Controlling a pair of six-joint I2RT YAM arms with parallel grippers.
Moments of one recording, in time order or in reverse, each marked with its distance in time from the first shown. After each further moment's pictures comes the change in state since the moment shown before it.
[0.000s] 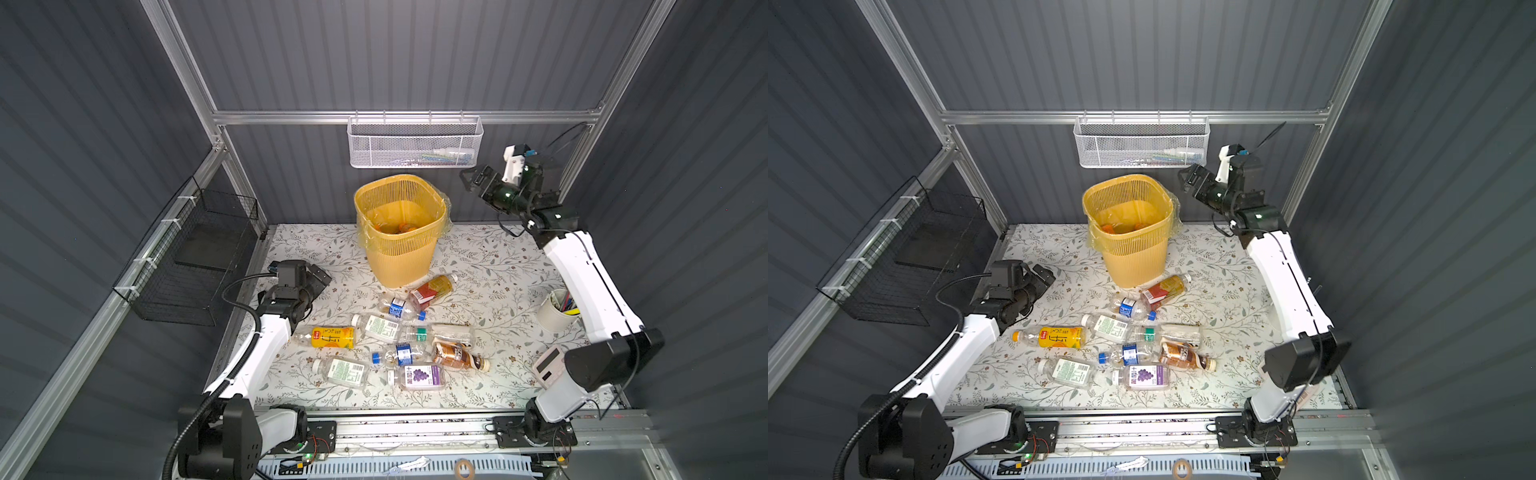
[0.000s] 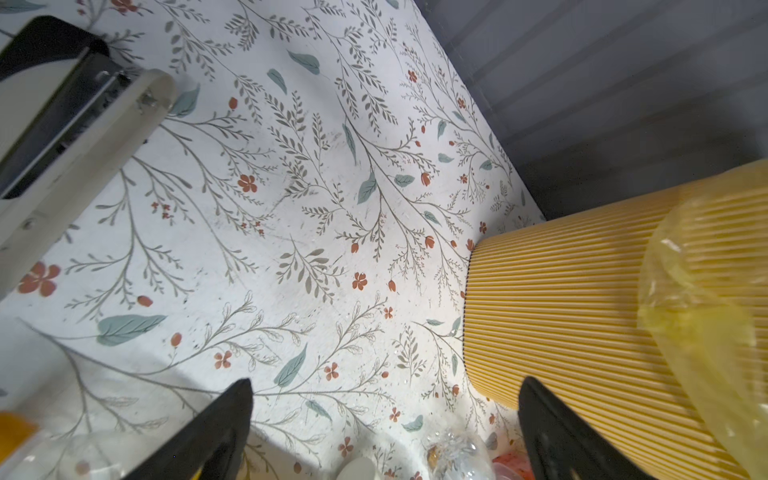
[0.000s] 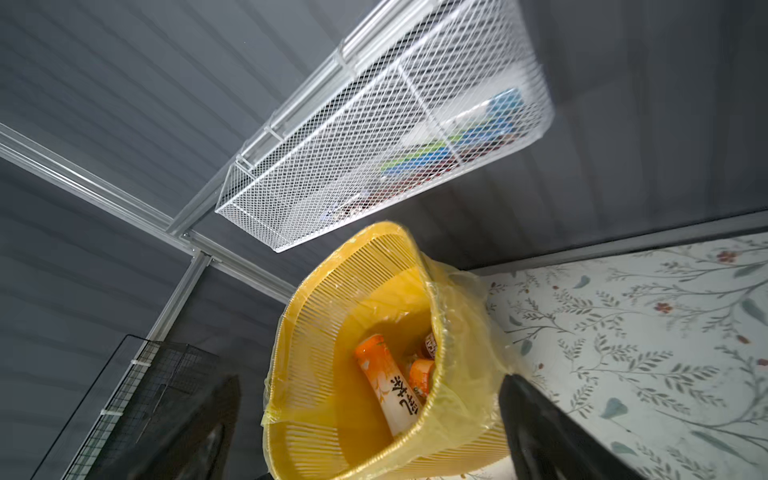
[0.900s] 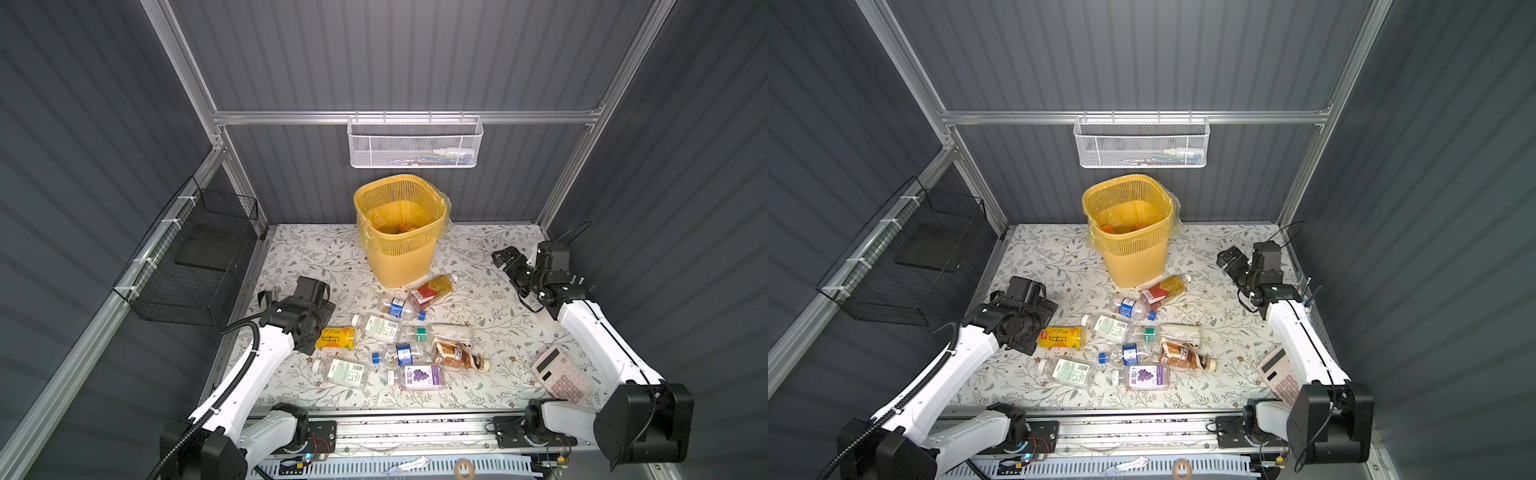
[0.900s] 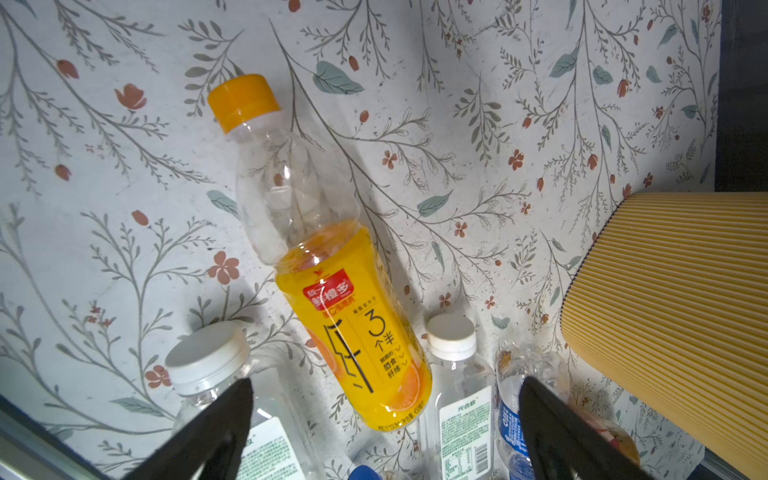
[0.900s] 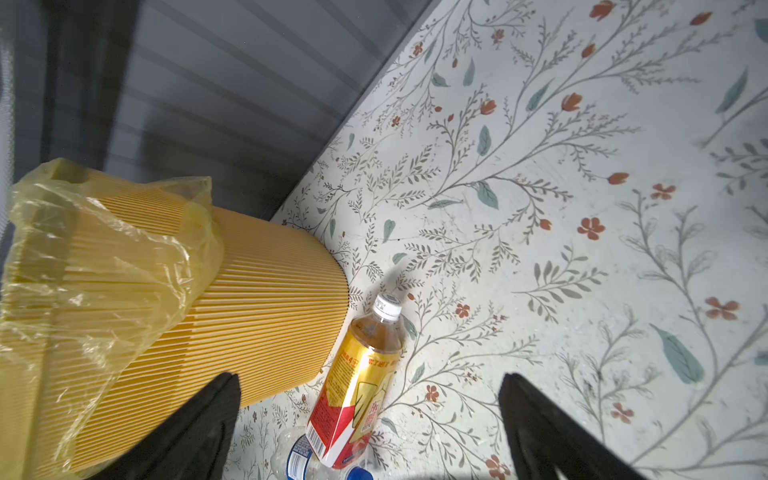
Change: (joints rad) left arm -0.183 -0.088 0.031 -0.548 -0.072 -0.465; right arm -0.211 -0.349 -0.888 0.153 0.045 0.177
